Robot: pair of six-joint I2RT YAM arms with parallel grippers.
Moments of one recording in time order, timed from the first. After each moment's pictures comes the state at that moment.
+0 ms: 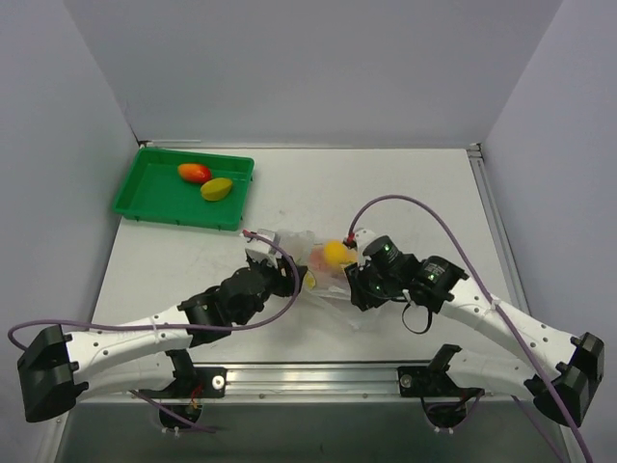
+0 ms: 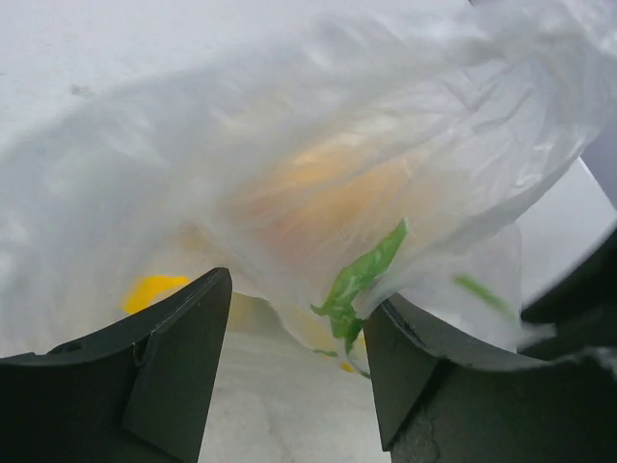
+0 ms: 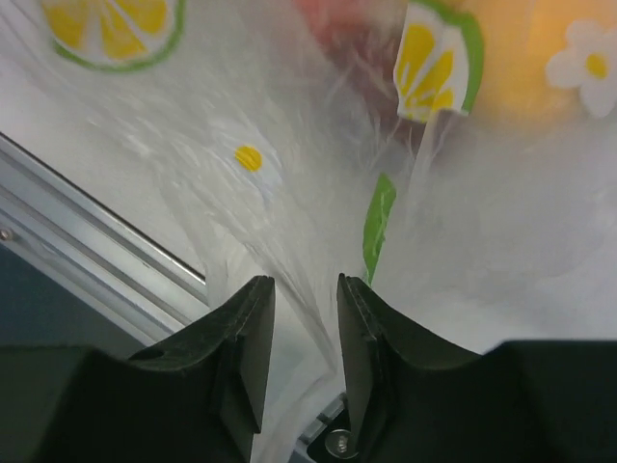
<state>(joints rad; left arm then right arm) -1.12 0.97 0.55 0.17 -0.53 -0.47 0.85 1.06 0.94 -0.80 0.02 0.25</state>
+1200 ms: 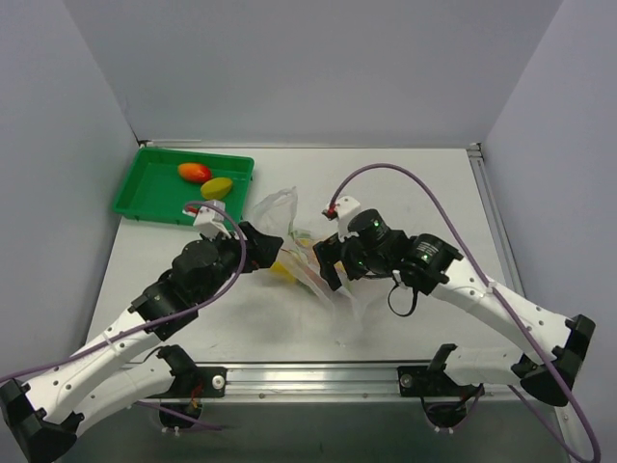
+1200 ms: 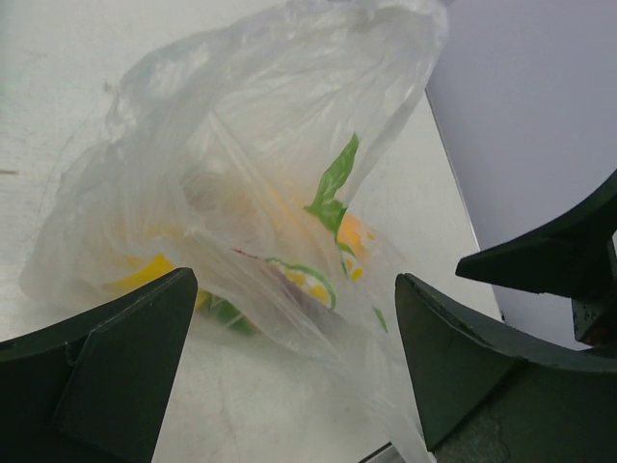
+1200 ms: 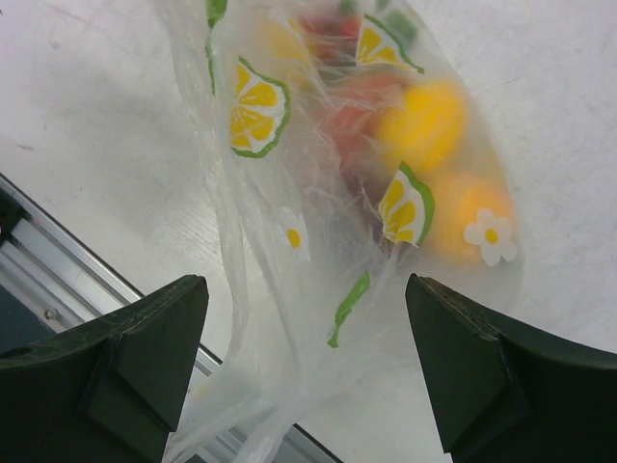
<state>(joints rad) -0.79 0.78 0.73 -0.16 -0.31 -0.75 0.92 1.16 1.17 -0.75 0.13 0.20</state>
